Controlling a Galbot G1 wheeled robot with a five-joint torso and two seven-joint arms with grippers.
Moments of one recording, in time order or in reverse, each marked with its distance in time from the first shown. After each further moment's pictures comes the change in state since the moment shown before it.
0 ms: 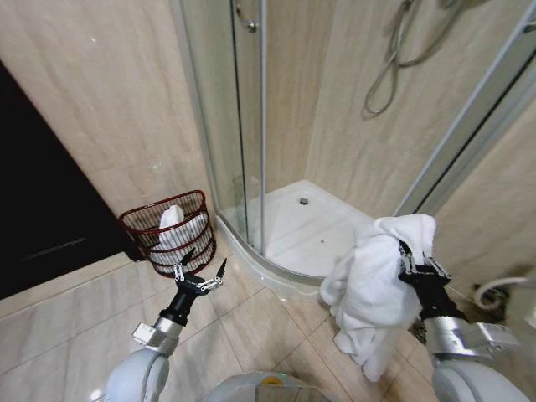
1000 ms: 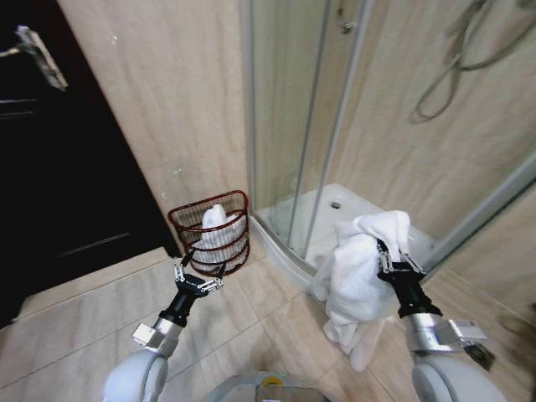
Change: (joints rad) left arm 0.018 -0.016 -0.015 -0.015 0.010 0.016 0.030; right arm 0.019 0.009 -0.124 0.014 -0.089 -0.003 -0.025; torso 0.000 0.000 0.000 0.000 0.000
